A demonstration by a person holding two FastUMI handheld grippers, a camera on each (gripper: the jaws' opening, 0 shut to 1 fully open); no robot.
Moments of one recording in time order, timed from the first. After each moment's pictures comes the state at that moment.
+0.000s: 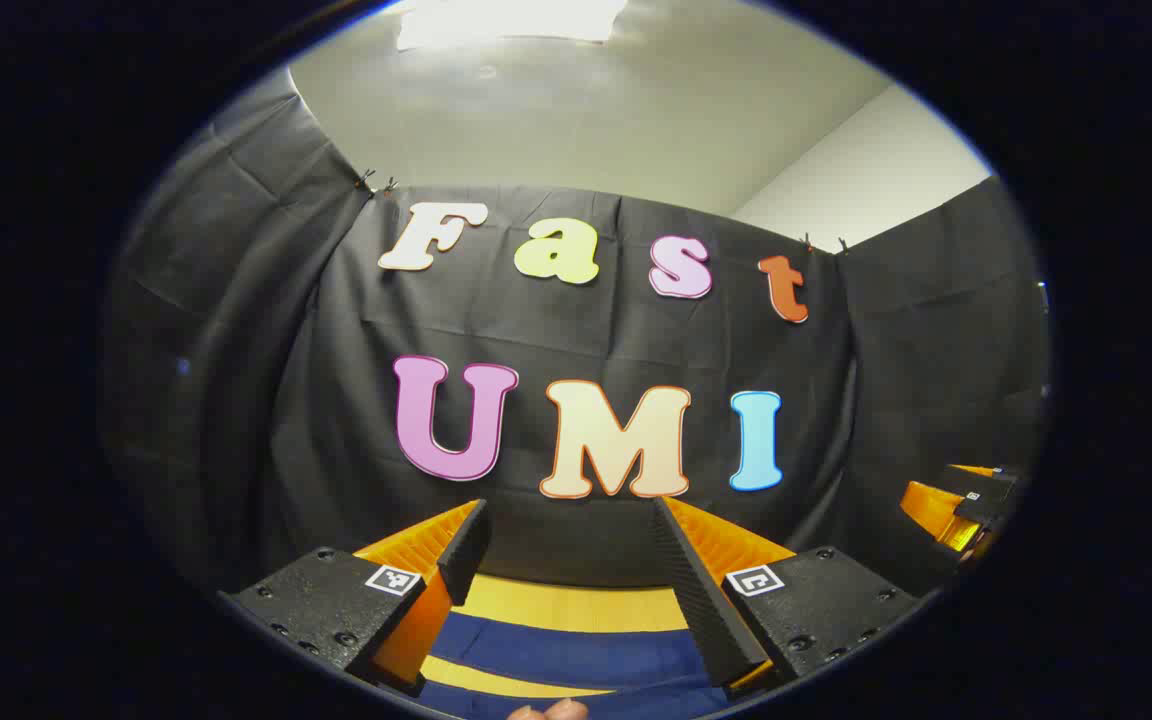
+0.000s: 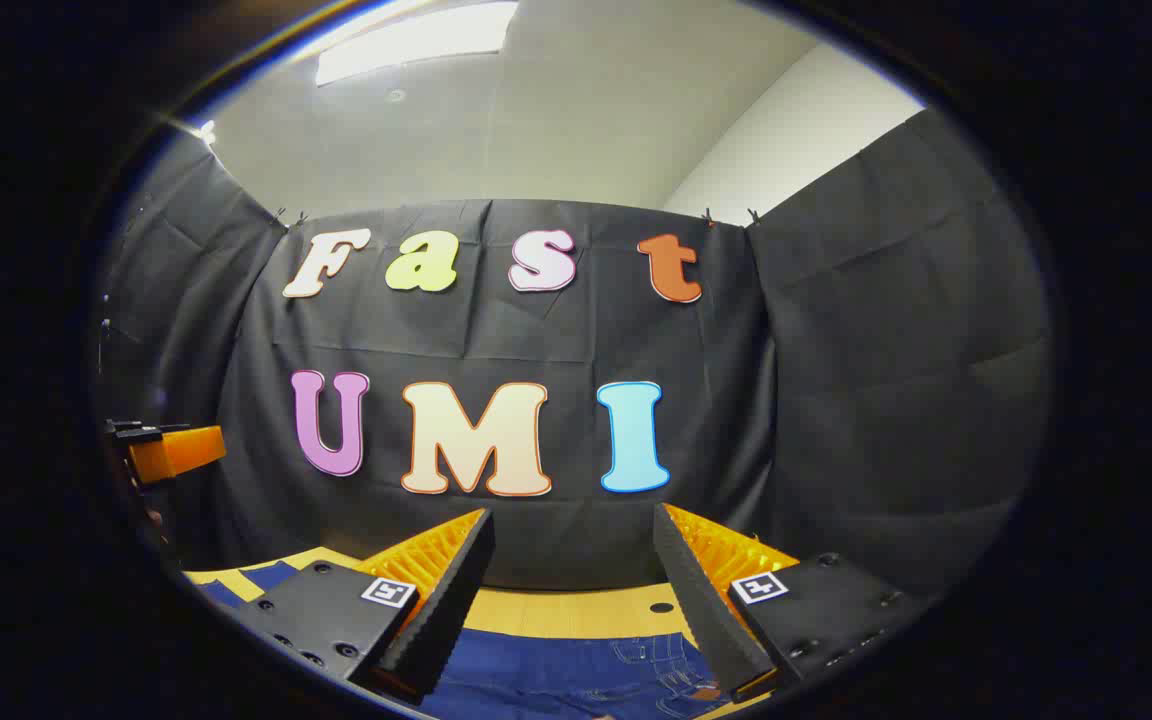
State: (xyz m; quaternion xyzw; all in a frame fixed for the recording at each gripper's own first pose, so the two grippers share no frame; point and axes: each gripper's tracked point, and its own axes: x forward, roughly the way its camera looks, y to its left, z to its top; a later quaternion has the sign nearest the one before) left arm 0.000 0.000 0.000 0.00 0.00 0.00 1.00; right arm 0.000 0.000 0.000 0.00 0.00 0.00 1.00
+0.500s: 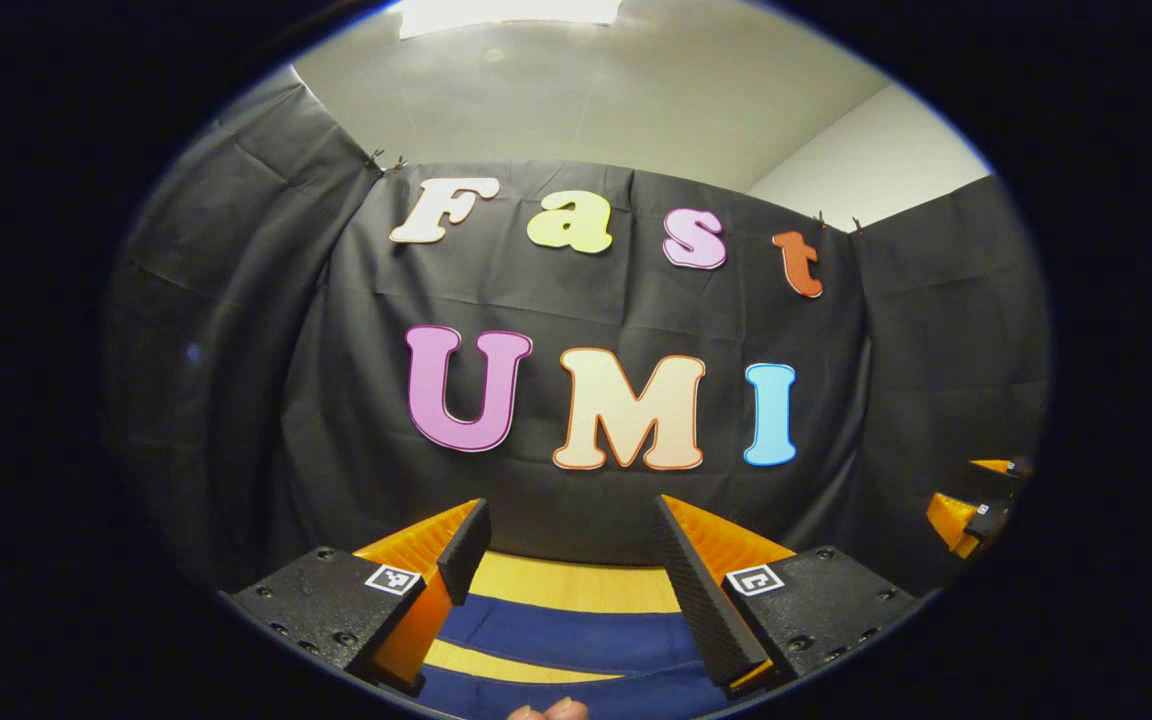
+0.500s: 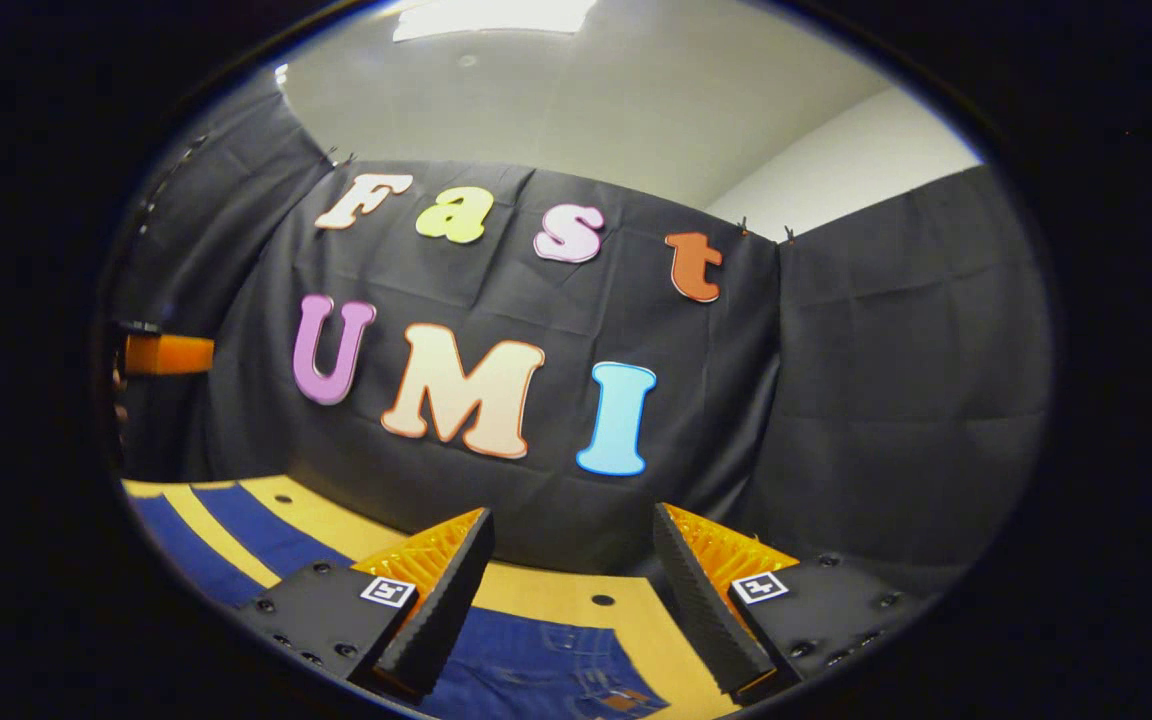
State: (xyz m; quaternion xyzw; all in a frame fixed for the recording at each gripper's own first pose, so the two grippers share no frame) left arm -0.005 0.004 -0.033 0.00 0.04 0.02 1.00; right arm -0.013 -0.056 -0.055 -0.13 0.03 0.03 0.99
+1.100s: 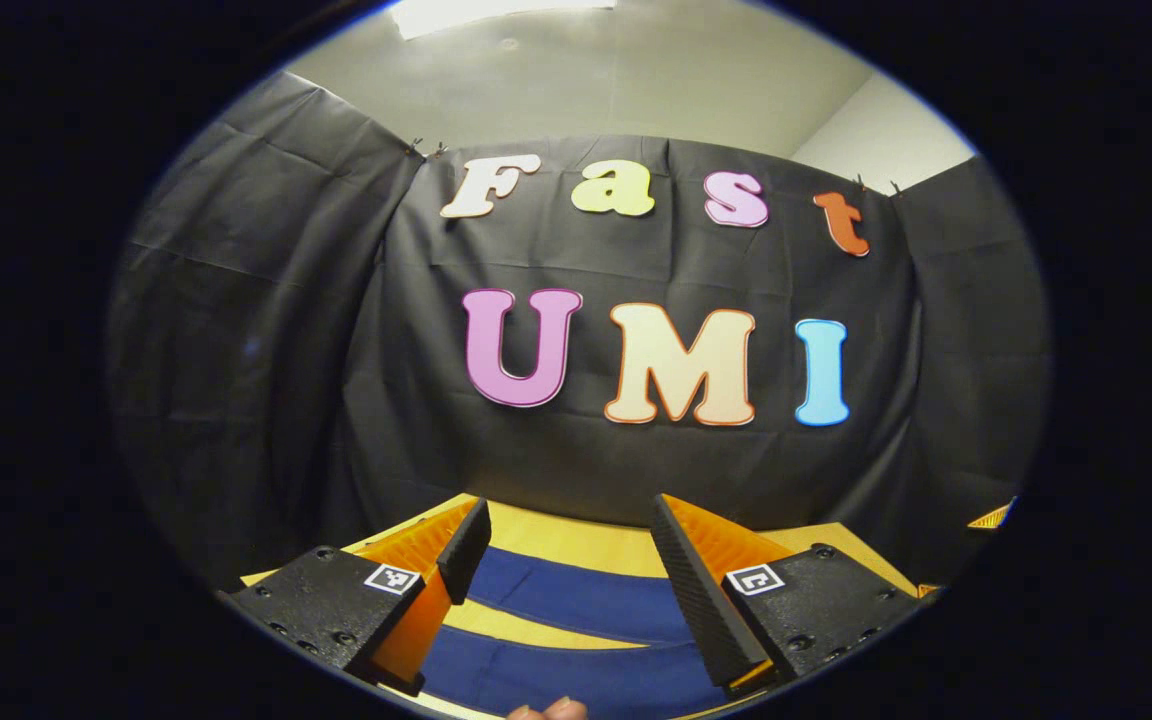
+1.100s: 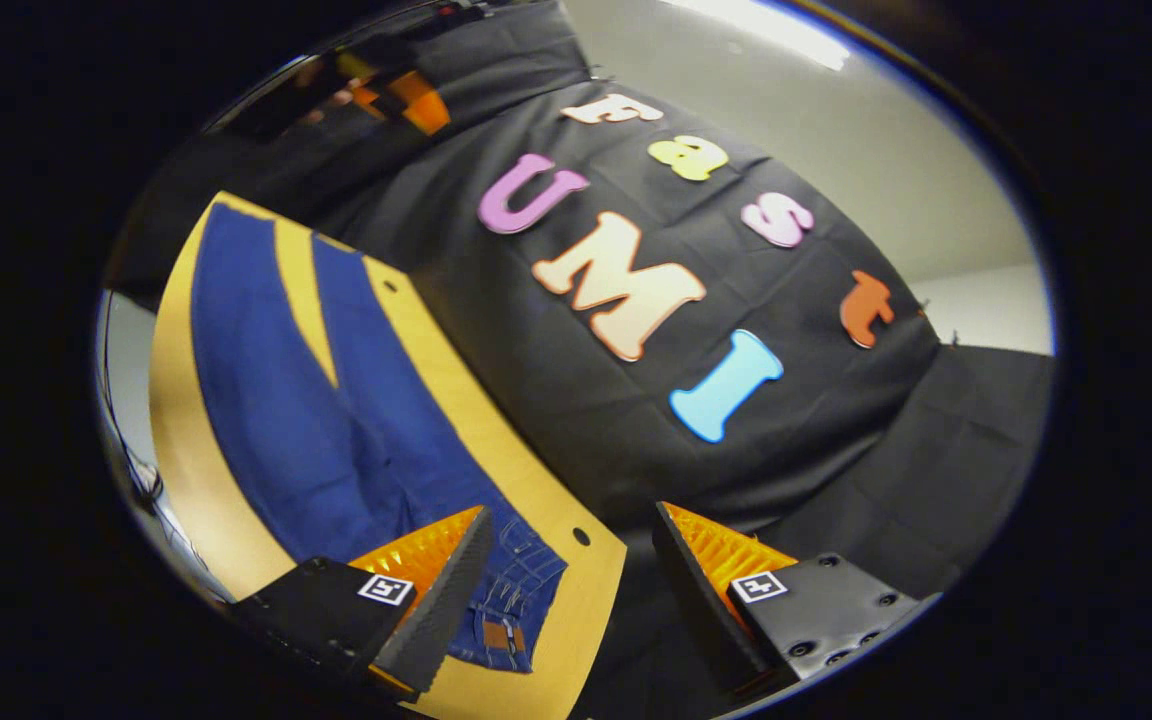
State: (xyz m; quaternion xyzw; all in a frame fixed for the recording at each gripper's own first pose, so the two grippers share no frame) left arm -0.046 0.018 -0.086 0.02 0.08 0.12 0.99; right arm -0.071 -0.076 -0.224 -0.41 0.08 0.23 0.88
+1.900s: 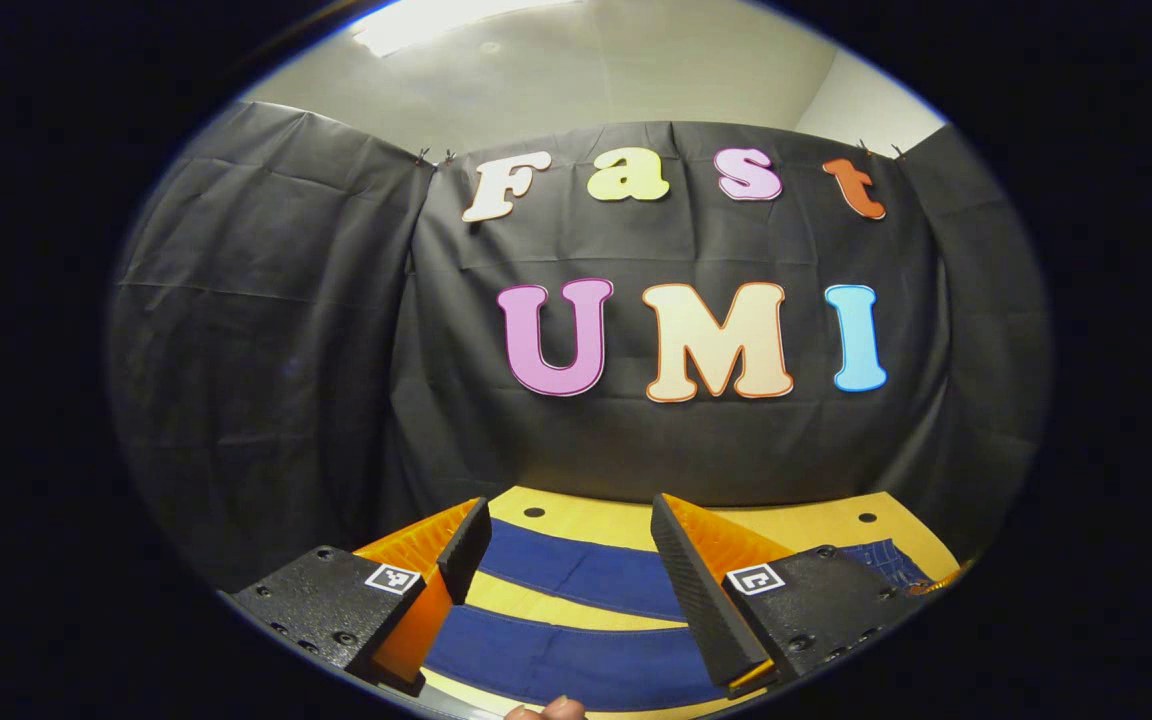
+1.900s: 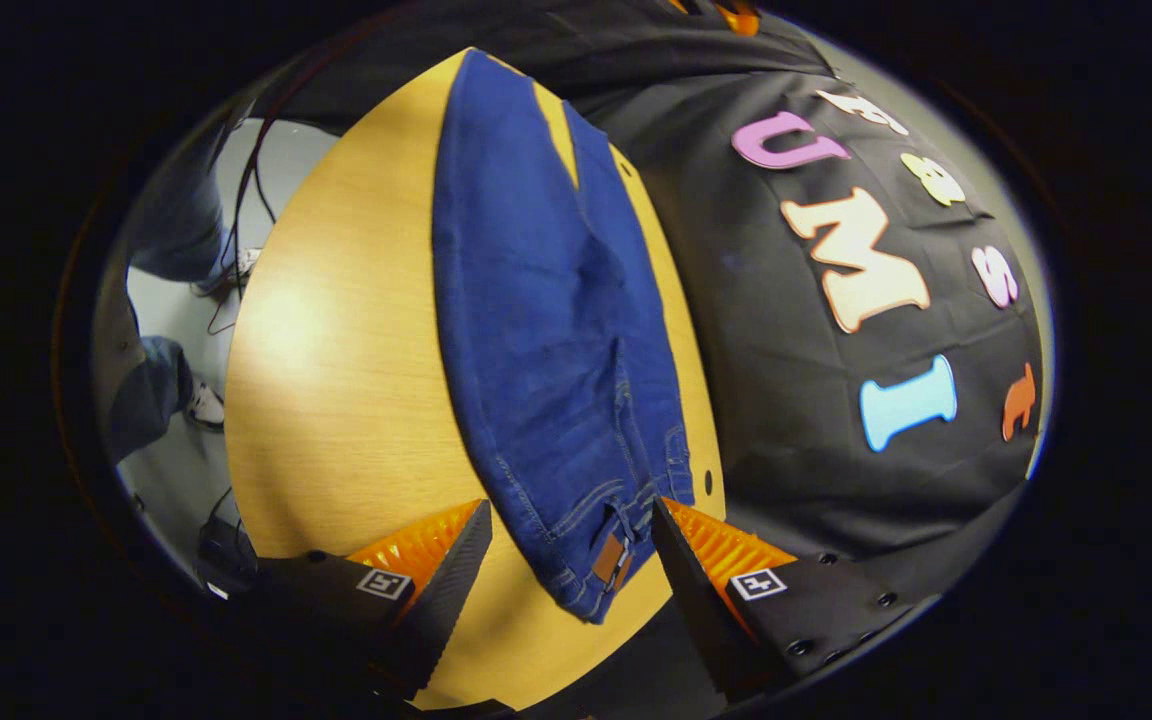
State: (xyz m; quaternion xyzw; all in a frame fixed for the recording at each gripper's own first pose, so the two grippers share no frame) left arm -0.074 0.031 -0.082 0.07 0.10 0.17 0.98; right arm -0.113 -0.117 -0.398 -0.58 0.18 0.37 0.70
